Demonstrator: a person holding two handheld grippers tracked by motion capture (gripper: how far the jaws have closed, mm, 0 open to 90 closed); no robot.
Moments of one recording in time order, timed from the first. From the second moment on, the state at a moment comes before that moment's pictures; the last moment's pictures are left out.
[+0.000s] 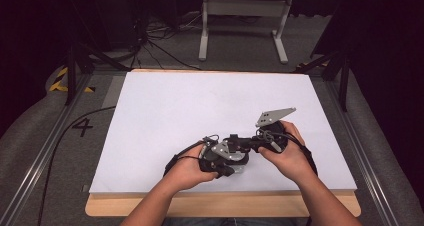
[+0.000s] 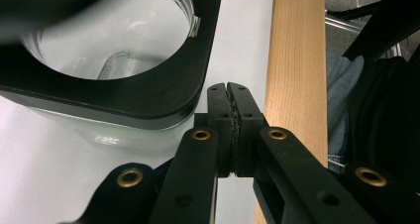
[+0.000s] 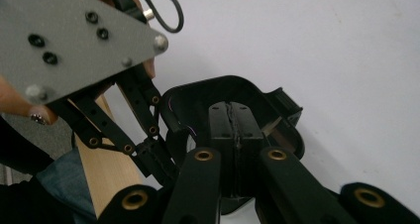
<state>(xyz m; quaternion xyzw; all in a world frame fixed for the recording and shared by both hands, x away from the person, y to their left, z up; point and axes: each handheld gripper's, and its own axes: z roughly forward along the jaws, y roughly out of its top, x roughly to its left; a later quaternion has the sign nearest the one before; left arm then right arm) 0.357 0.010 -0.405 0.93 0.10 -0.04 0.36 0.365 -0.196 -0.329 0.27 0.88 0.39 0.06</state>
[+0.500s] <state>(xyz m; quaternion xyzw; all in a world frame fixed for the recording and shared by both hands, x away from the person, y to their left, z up) 0.357 0.010 -0.405 0.93 0.10 -0.04 0.36 0.357 -0.194 -0.353 0.28 0.88 0.37 0.04</state>
